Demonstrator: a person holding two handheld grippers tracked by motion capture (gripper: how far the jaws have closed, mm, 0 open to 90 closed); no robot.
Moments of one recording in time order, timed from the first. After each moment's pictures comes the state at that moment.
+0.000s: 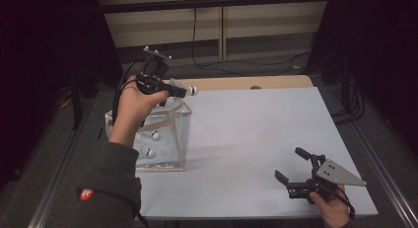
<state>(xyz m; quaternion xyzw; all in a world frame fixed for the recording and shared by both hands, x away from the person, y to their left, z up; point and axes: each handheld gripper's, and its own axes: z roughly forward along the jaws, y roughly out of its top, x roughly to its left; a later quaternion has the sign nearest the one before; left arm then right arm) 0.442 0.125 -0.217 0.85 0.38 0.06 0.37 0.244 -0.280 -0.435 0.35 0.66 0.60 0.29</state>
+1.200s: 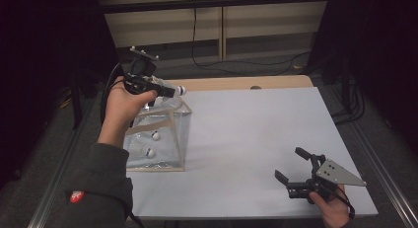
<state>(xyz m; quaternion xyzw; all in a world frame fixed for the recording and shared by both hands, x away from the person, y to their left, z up) 0.443 0.149 -0.216 0.84 0.40 0.07 0.36 0.243 -0.280 -0.434 0.35 0.66 0.60 0.29</state>
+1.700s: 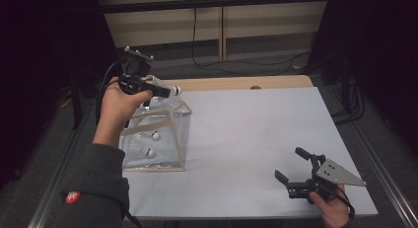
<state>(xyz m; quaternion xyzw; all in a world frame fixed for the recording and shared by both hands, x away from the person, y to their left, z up) 0.444 0.160 -0.216 0.83 0.41 0.07 0.36 0.243 -0.280 -0.435 0.35 0.66 0.60 0.29</state>
